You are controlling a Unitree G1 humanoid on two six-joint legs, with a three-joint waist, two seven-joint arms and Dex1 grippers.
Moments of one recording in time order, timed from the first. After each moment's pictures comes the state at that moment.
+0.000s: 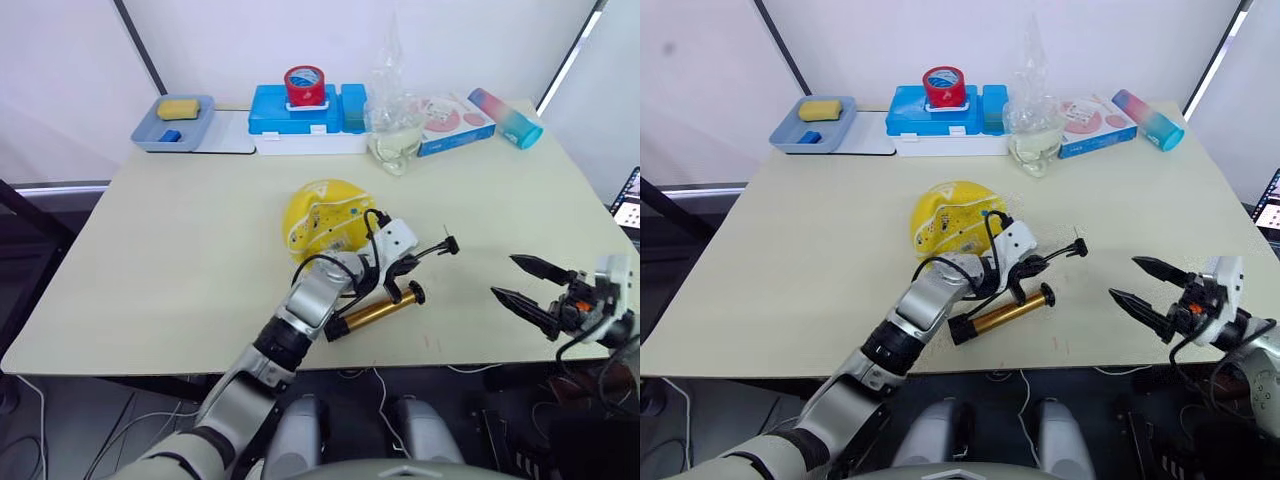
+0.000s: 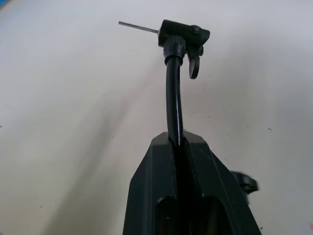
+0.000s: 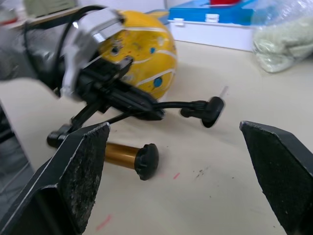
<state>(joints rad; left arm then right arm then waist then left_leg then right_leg) -0.59 0.10 -0.42 0.18 0.01 0.45 -0.66 0.07 -0.65 -0.35 -0.14 0.73 0.34 1.03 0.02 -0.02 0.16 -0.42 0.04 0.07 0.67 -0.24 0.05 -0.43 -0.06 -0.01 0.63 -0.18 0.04</state>
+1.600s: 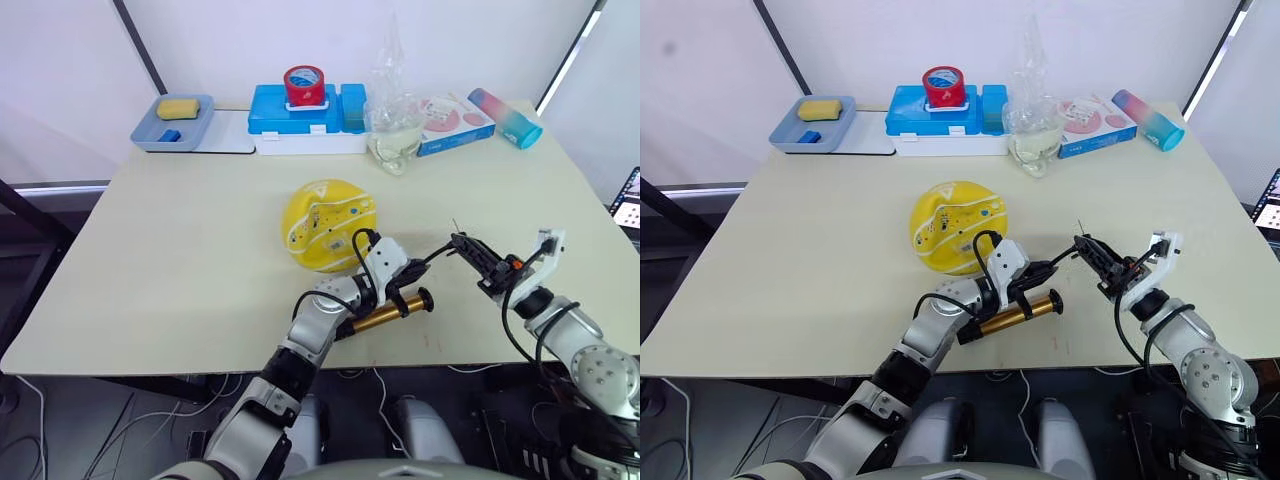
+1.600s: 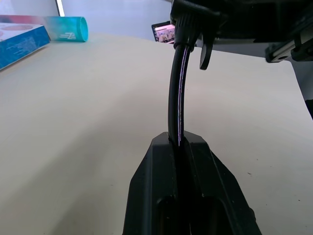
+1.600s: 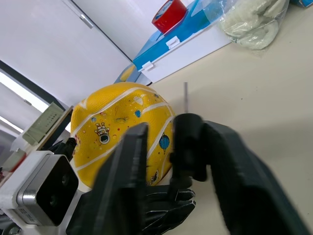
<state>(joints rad) -0.45 0.00 -0.35 0.34 -0.02 0.03 -0.66 -0.08 -0.33 -0.33 -0.27 1.02 0.71 0.43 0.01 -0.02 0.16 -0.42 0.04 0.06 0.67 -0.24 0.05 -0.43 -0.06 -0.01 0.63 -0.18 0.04</state>
